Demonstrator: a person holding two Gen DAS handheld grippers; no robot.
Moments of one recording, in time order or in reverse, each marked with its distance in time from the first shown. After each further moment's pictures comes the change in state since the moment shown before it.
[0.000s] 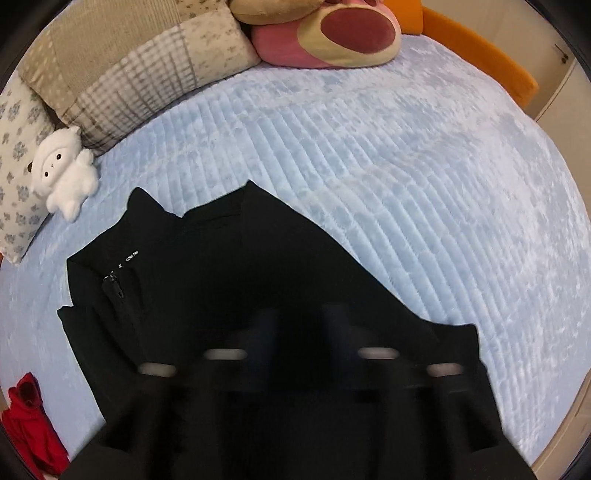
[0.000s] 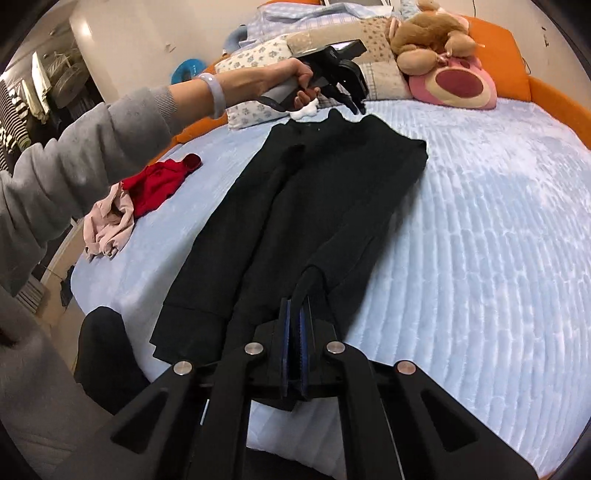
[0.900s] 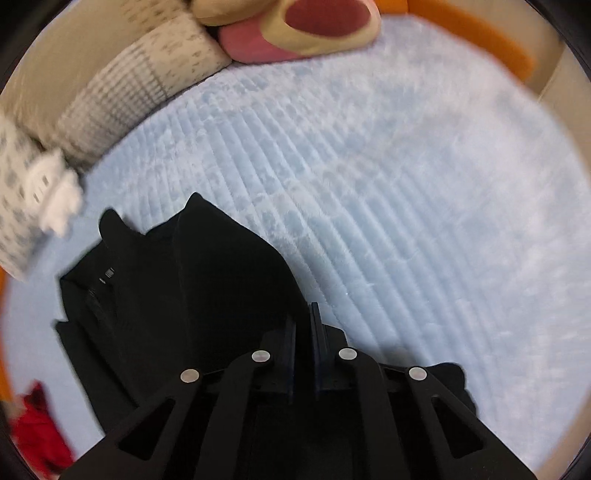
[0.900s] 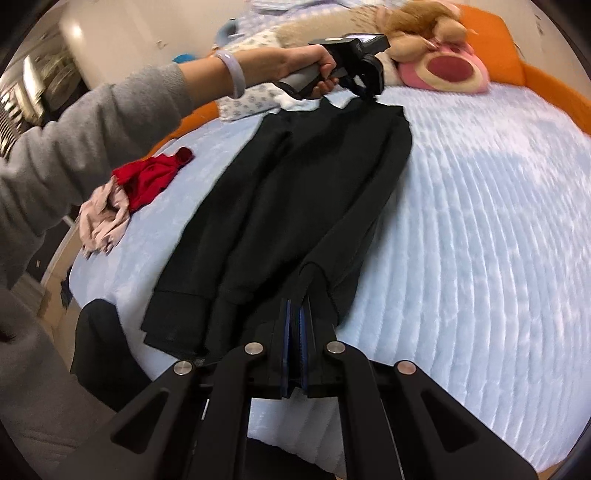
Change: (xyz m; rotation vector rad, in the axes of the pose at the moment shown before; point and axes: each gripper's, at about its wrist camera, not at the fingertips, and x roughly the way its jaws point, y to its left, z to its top) left arm 0.001 -0.038 0.021 0.009 0.016 -0.016; right arm -0.016 0.000 -0.004 -0.050 0.024 0.018
